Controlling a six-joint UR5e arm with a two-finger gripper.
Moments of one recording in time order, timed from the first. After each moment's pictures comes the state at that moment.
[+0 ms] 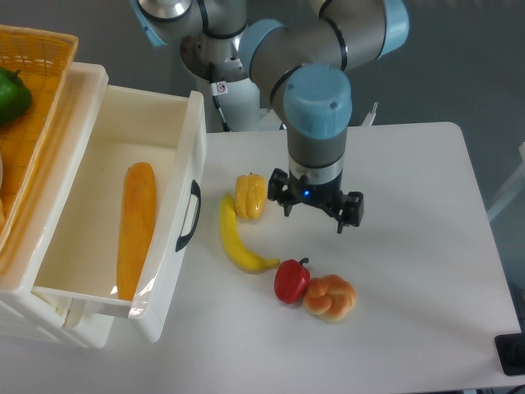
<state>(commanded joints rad) 2.45 -1.89 -1.52 -1.26 1.61 0.76</state>
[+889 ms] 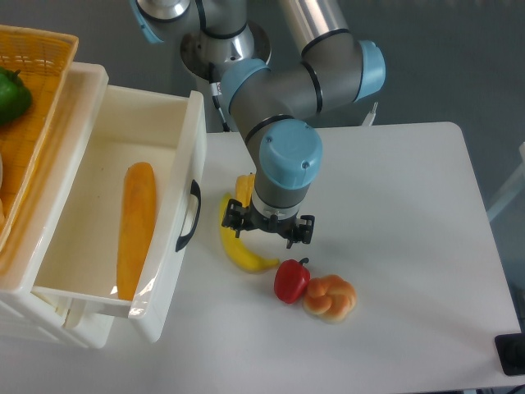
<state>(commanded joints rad) 2.42 -1.95 -1.53 -1.37 1.46 0.57</state>
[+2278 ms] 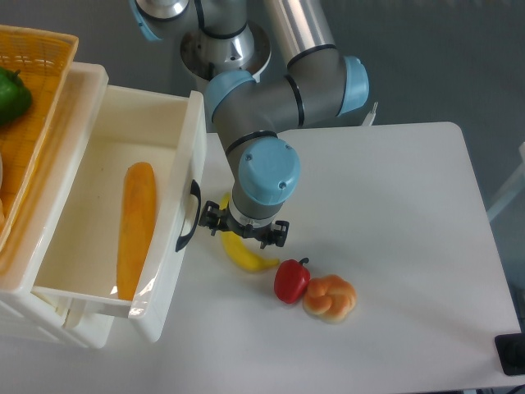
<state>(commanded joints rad) 2.37 -1.96 -1.53 -1.38 1.45 0.58</state>
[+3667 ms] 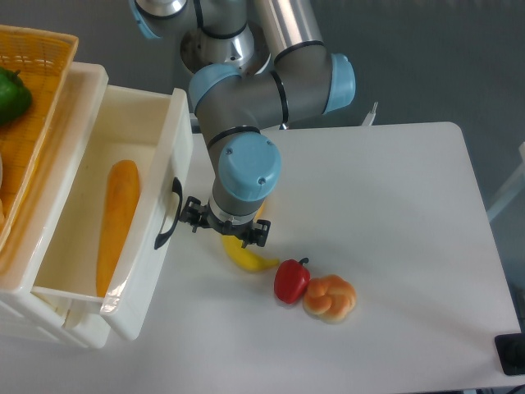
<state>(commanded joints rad) 2.31 -1.94 -1.53 -1.39 1.40 0.57</state>
